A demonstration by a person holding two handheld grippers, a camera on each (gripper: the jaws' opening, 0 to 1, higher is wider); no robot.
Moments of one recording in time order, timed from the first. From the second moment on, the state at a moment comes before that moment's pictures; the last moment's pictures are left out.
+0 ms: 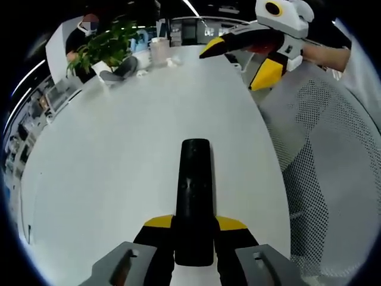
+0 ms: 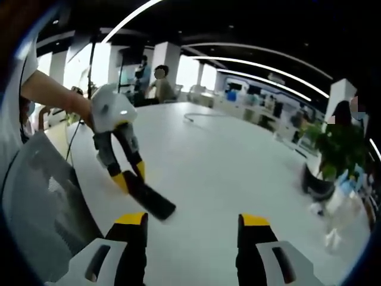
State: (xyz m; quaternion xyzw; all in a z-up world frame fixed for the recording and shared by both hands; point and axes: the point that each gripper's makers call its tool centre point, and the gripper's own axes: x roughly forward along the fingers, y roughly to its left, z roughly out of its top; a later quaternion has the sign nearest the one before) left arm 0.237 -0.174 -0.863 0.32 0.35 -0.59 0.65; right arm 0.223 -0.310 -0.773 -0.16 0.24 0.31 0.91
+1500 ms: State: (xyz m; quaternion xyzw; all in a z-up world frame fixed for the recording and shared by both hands) left arm 0.206 -0.180 -0.861 0.32 0.34 -0.60 0.65; right arm 0.220 -0.306 -0.775 -0.17 0.25 0.31 0.90
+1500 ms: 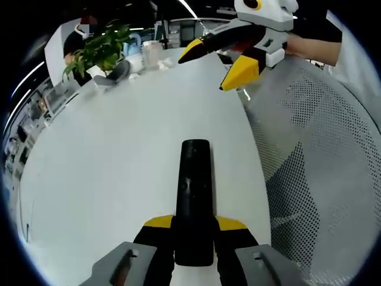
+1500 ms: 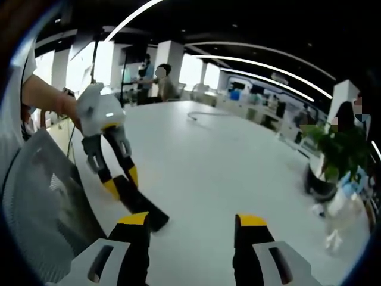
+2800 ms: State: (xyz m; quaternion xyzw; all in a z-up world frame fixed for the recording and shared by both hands) left arm 0.185 -0.184 -0.863 0.31 0.34 -0.60 0.66; right arm 0.217 -0.303 -0.778 -0.17 0.25 0.33 0.89
